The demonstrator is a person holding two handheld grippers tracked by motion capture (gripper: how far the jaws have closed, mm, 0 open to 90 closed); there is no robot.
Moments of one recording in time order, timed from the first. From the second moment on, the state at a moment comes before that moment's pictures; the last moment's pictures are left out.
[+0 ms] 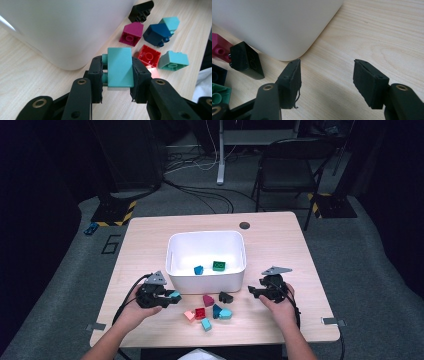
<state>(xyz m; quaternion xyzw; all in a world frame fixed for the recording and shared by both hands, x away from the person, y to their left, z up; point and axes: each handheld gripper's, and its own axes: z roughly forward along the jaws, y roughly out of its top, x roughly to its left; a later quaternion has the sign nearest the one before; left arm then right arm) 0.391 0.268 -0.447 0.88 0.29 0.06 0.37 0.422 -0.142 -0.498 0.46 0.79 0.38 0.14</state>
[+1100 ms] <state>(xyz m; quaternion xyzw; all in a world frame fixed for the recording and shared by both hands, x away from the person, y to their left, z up) 0.397 0.252 -0.375 0.88 0.27 0.06 0.39 0.423 -0.144 -0.499 0.46 0.79 0.38 0.14</state>
